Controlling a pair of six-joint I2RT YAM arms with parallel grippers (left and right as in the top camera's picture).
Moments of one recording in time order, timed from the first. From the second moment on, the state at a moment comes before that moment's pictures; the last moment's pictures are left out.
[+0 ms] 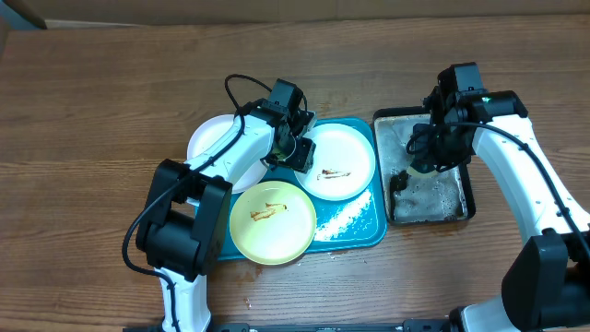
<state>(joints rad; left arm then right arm) -0.41 2.05 1.41 -0.71 0.24 -0.08 0.10 1.69 1.35 -1.07 -0.12 0.18</state>
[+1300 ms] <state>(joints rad) -0.41 2.05 1.41 -0.70 0.13 -0.21 0.11 1.69 1.35 -1.08 -0.17 0.18</state>
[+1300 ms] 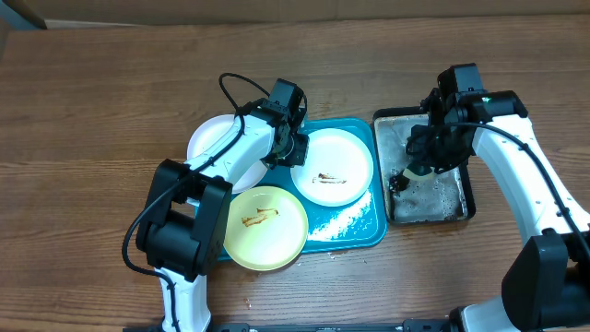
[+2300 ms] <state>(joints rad) -0.41 2.05 1.42 -0.70 0.13 -0.21 0.46 1.83 1.35 -0.80 -0.26 0.22</state>
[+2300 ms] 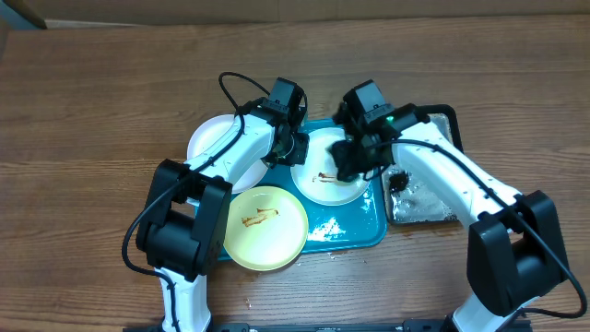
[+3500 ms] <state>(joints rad) -0.42 2.05 1.42 -0.71 0.13 -0.23 0.49 2.02 1.35 -0.69 -0.31 0.50</state>
